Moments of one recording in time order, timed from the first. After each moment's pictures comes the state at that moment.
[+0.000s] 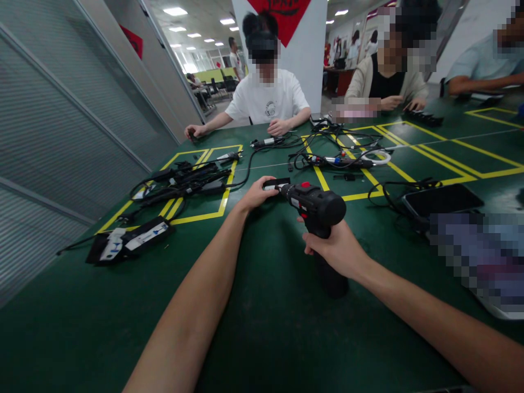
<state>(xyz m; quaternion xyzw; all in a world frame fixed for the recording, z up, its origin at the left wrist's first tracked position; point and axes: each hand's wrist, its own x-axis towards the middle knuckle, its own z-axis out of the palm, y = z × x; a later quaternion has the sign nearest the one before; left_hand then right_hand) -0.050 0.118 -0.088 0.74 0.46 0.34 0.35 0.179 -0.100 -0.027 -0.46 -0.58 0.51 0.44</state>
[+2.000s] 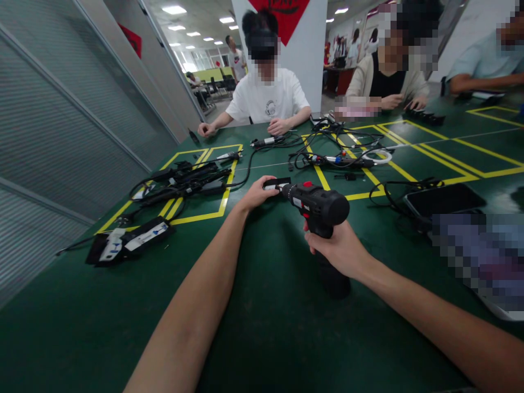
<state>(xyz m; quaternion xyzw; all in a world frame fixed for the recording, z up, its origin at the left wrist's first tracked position) -0.050 0.118 -0.088 0.73 0.45 0.34 0.37 0.181 -0.098 -0.026 -0.46 -0.59 0.51 0.43</state>
